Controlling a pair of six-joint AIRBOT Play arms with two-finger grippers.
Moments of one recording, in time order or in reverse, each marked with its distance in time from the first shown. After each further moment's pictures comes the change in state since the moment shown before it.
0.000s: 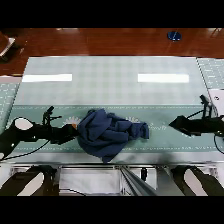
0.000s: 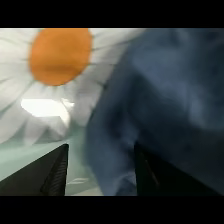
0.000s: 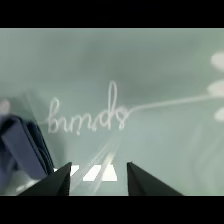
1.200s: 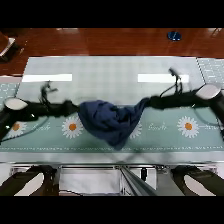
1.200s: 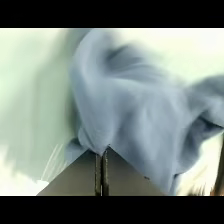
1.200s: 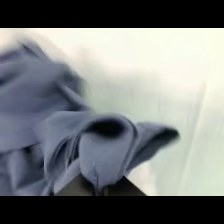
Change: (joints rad) left arm 0.007 -0.032 0.352 -0.217 0.051 0.190; right arm 0.413 -0.230 0.477 0.179 -0.117 -0.040
